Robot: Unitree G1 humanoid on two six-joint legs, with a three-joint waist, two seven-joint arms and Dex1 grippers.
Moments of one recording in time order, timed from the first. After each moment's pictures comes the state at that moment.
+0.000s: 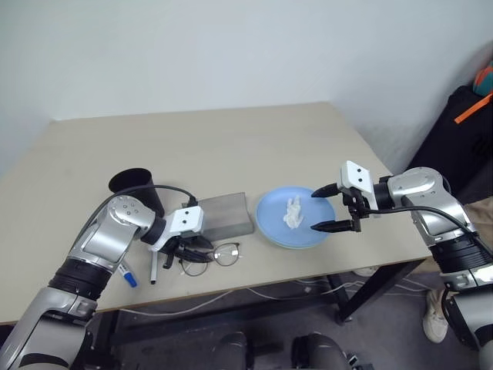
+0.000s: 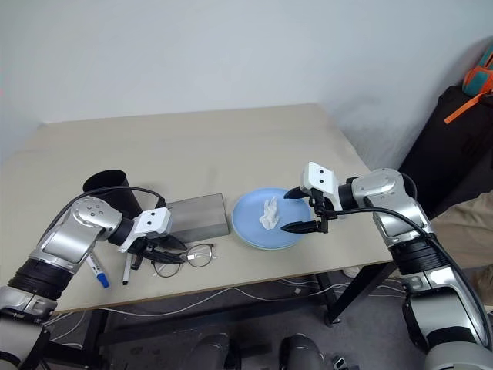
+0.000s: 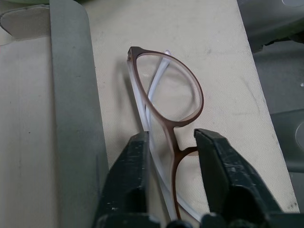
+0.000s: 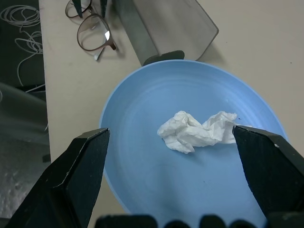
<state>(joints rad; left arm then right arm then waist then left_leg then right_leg) -0.50 0.84 -0.30 0.21 -0.07 0.23 -1.47 -0.69 -0.68 0.25 0.18 0.16 0.34 1.34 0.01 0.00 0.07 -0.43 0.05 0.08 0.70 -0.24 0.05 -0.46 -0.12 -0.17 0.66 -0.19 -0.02</state>
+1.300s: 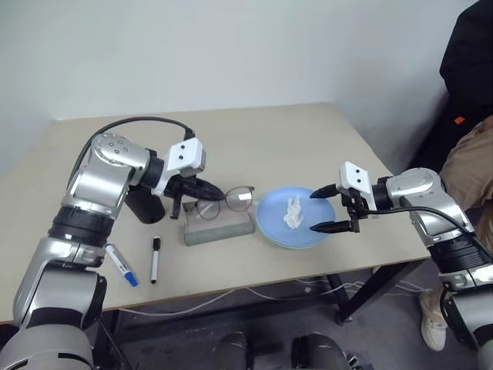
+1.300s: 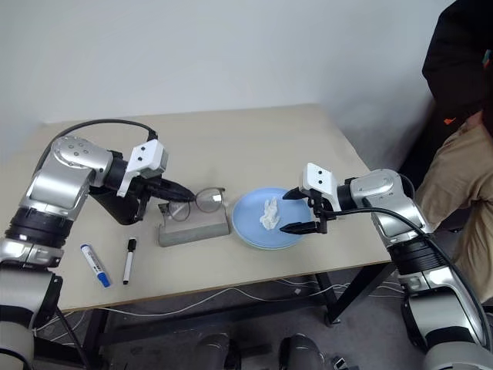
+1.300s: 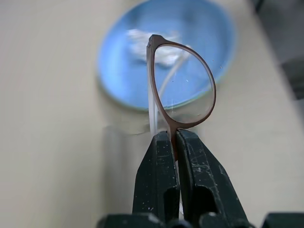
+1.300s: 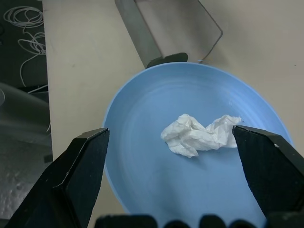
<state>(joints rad) -0.89 0.78 -0.26 0.44 -0.10 0.18 -1.46 -0.69 -0.66 0.25 0.18 0.16 0.34 1.35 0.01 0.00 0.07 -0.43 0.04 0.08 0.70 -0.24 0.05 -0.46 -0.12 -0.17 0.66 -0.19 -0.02</state>
